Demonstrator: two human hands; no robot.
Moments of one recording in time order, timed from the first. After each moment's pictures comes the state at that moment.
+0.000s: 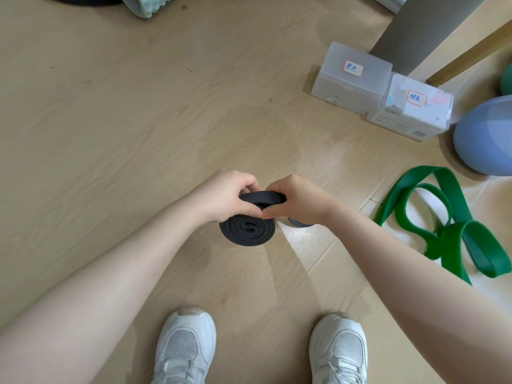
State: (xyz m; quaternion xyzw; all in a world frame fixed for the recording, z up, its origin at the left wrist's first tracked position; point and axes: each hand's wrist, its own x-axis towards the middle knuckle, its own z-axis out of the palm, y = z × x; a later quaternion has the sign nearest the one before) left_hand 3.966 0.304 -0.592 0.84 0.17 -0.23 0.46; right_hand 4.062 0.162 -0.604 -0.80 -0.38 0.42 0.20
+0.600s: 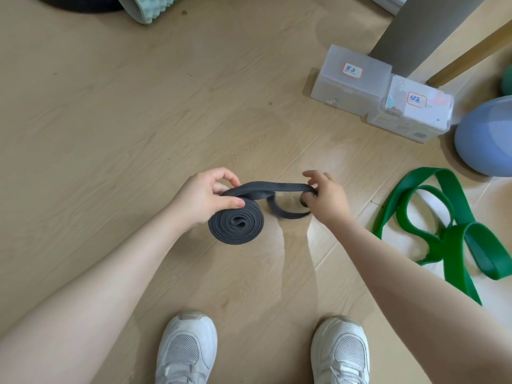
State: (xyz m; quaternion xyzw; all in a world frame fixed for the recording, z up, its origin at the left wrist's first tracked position) left_hand 3.949 0.322 -0.607 0.74 0.30 -0.13 0.59; right_hand 4.084 0.120 -0.671 -0.92 -0.17 0.24 0.28
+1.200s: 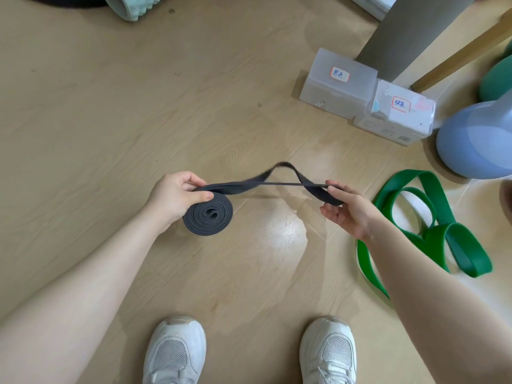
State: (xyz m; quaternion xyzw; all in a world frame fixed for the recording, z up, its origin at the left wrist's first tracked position) left_hand 3.946 0.346 -0.638 0.70 0.41 -0.08 0.58; right_hand 4.118 0.059 -0.661 -0.61 0.22 0.43 0.63
